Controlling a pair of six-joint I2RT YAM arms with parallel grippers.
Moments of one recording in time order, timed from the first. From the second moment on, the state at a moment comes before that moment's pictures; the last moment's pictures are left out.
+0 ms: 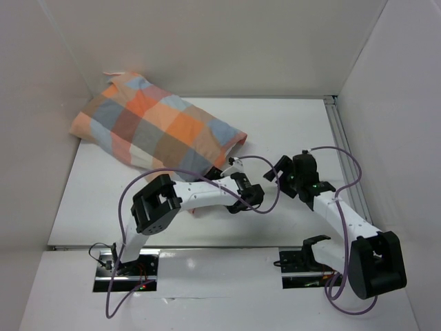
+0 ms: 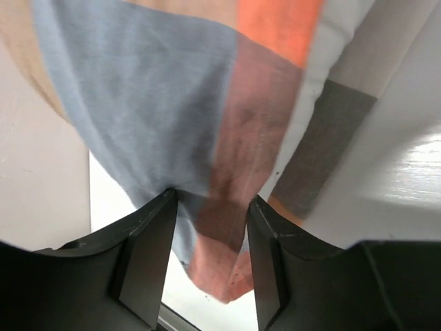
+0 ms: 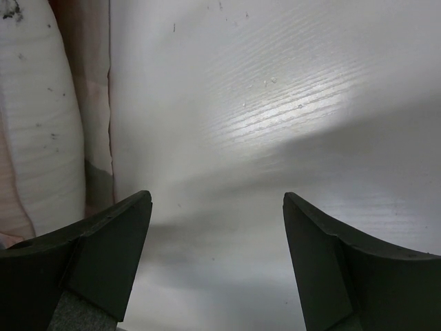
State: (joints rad) left arm -1.14 2.09 1.61 -1.38 -1.07 -0.98; right arm 0.21 1.07 0.52 -0.21 -0.07 0.85
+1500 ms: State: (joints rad) left arm -1.04 1.64 1.87 -1.14 -0.32 -0.44; right arm 0.59 1.92 0.86 0.81 -0.48 1.07
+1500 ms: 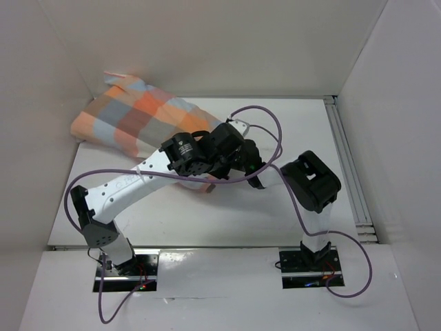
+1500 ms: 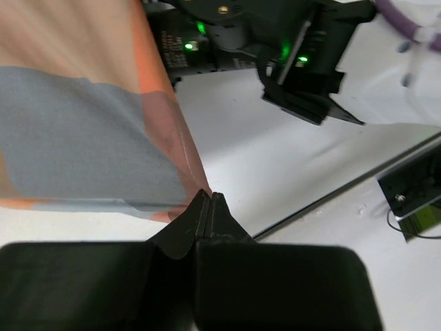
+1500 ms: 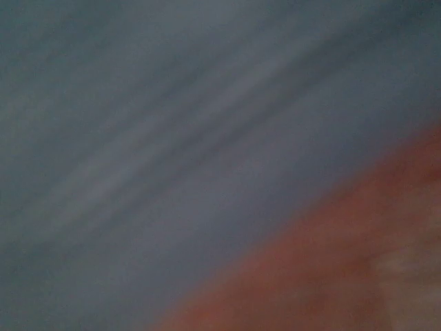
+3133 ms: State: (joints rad) left arm -0.64 1.69 2.17 -0.95 0.07 -0.39; right arm 0.40 1.39 0.84 -0.01 0.15 0.88
